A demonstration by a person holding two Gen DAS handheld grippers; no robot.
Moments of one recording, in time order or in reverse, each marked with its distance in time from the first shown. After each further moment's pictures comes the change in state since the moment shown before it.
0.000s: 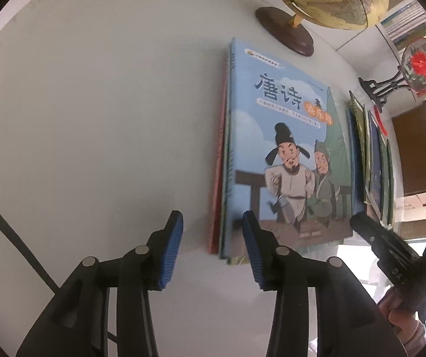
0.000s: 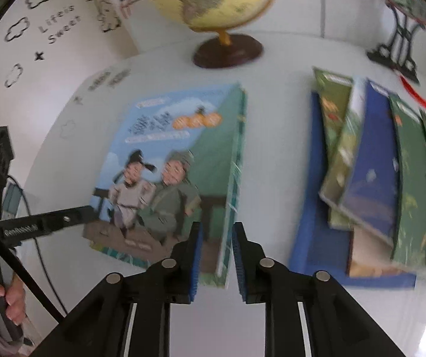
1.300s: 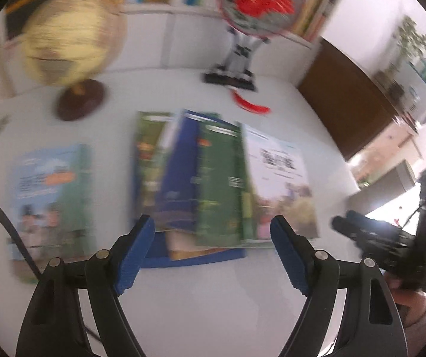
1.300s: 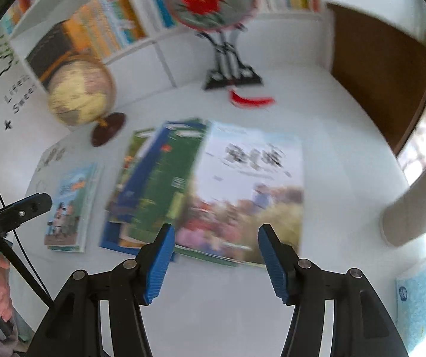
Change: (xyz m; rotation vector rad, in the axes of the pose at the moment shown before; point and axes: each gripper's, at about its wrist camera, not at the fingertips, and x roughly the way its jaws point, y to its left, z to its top) left arm -0.003 -0.342 -0.044 0.409 -0.183 -0.080; right arm -0.181 -0.269 -0.045 0.210 -0.168 -0.107
